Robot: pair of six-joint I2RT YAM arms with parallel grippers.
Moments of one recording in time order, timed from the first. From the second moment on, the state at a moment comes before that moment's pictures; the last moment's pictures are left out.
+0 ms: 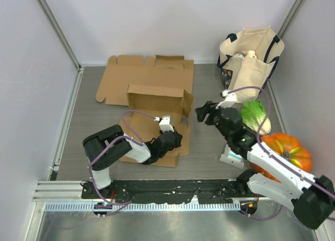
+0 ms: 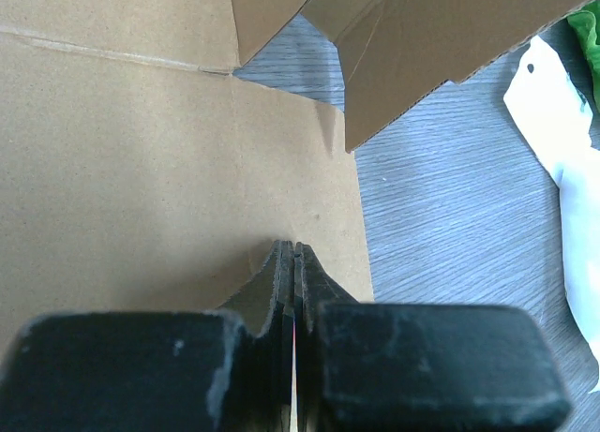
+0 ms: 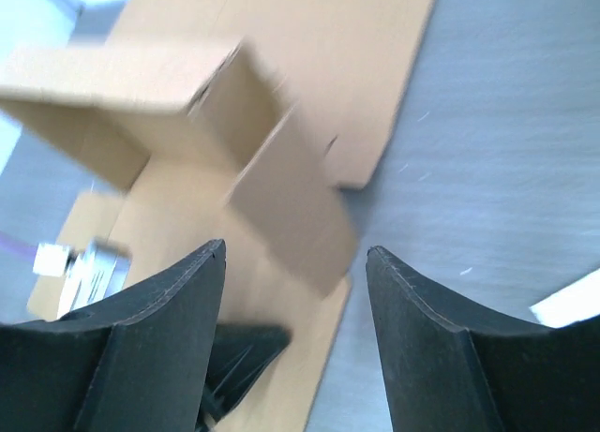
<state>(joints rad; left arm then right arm) -1.04 1.82 0.61 0.74 -0.45 -0.82 0.67 0.99 0.60 0.07 0.26 0.49</state>
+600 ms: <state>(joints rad) -1.04 1.82 0.60 0.75 -0.45 -0.81 0.39 1.42 0.73 0.09 -0.20 -0.10</state>
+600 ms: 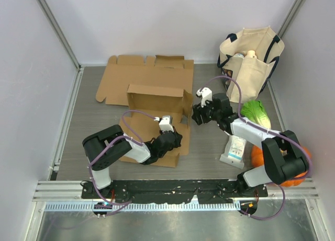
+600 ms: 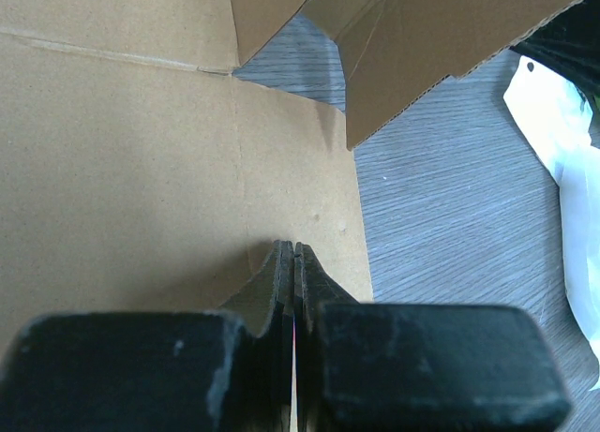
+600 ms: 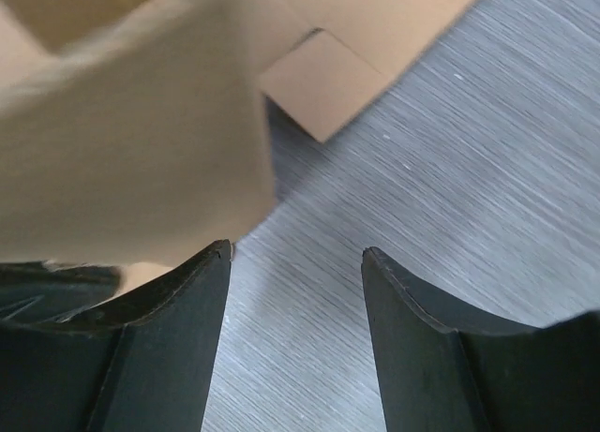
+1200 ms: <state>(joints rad) -1.04 1.81 0.60 0.75 -0.44 -0.79 0.46 1.47 0.72 0.41 -0.42 -0.19</state>
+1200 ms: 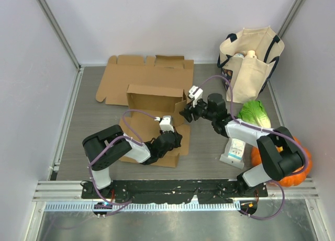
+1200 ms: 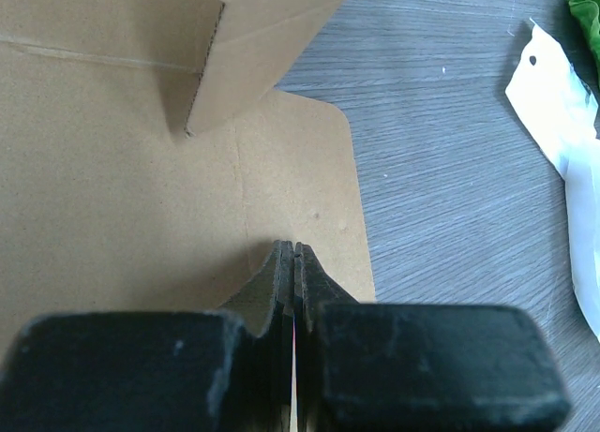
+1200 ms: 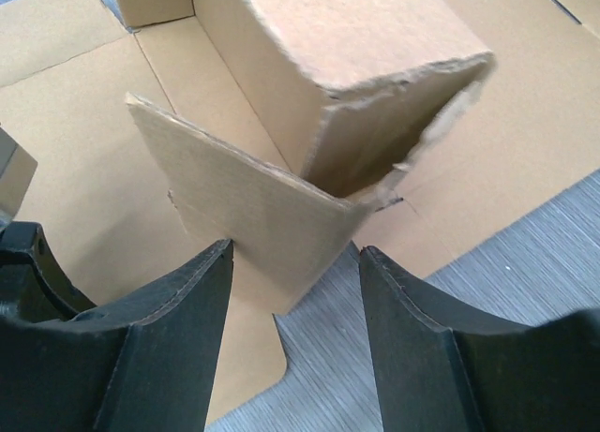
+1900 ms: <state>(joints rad) -1.04 1.81 0.60 0.75 -0.45 -0.78 0.77 1.74 0.68 0.87 0.30 -0.17</state>
